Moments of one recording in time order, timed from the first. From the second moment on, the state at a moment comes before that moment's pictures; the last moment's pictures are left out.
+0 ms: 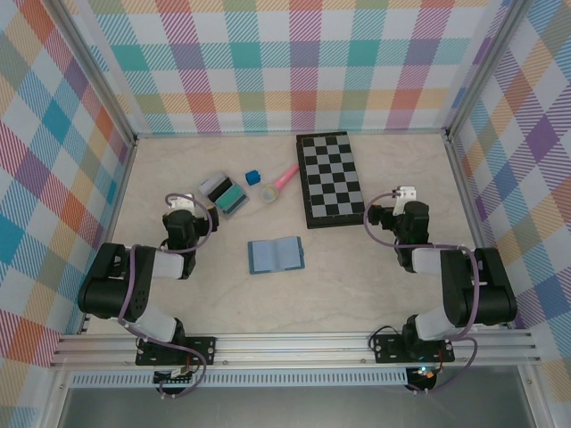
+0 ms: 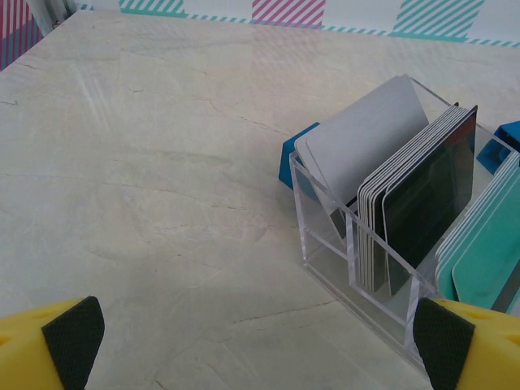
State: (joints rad) left arm -0.10 1.56 0.39 0.77 -0.22 -0.13; right arm 0.05 1.50 0.41 0.69 -0.01 0.03
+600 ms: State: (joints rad) left arm -0.10 1.56 0.39 0.74 -0.22 -0.13; right arm 0.03 1.52 0.40 0.69 -0.04 0.05
